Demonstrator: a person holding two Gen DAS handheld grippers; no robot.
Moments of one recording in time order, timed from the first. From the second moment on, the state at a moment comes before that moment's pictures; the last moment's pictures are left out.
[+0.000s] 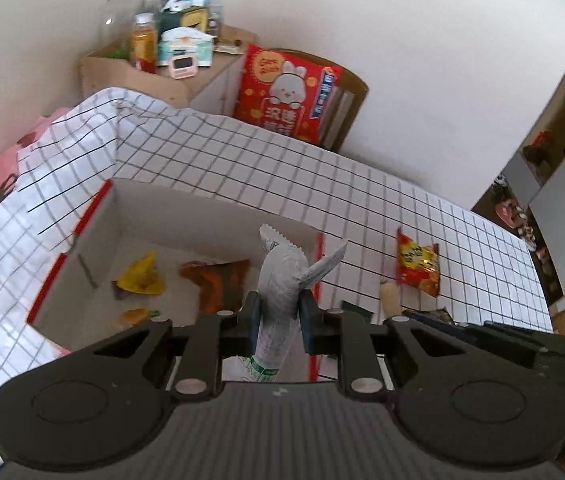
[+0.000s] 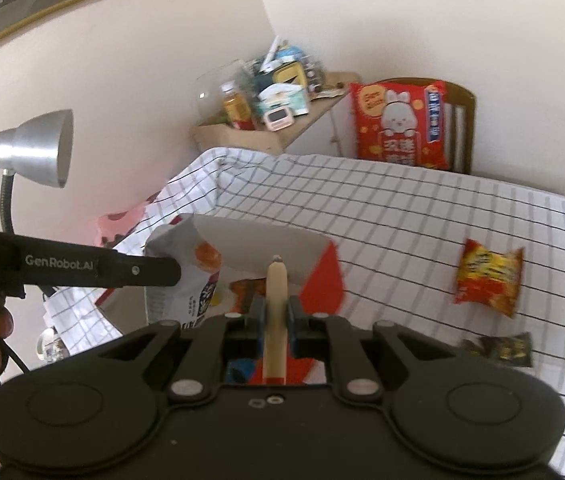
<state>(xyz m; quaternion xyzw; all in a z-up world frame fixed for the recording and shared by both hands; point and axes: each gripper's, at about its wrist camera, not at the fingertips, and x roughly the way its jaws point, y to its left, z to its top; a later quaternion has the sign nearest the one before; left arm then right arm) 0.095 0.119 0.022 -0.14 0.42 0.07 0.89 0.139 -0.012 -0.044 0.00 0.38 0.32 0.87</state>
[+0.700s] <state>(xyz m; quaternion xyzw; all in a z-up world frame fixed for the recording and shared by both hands) 0.119 0.222 -0.024 -0.12 0.46 0.17 0.86 0.168 0.096 -0.112 -0.07 0.43 0.31 0.85</state>
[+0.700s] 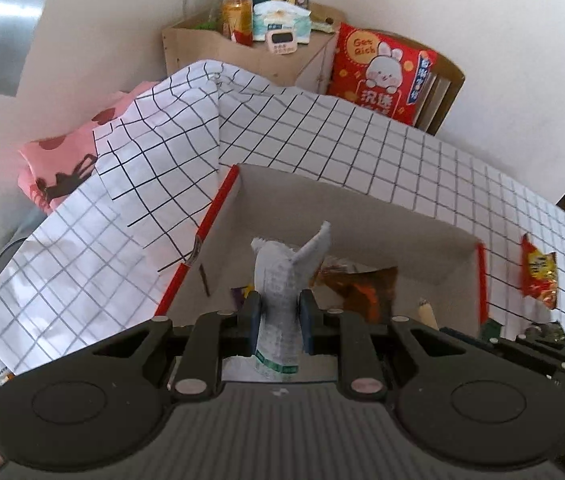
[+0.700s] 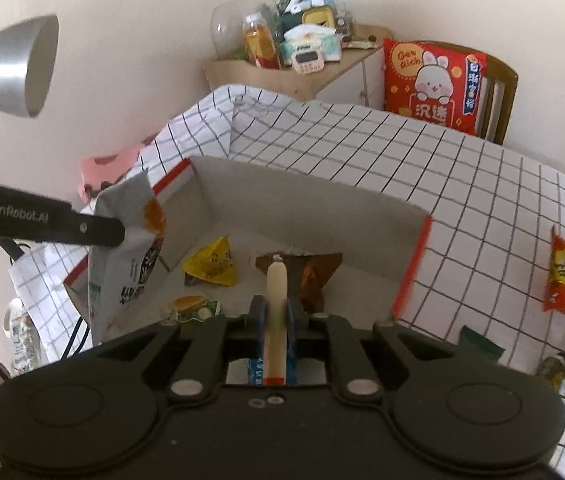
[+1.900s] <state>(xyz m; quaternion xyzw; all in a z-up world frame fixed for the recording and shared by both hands) 0.131 0.203 -0.074 -0.08 0.49 0.14 0.86 0.165 0.102 -0.134 -0.07 0.46 0.31 0.83</state>
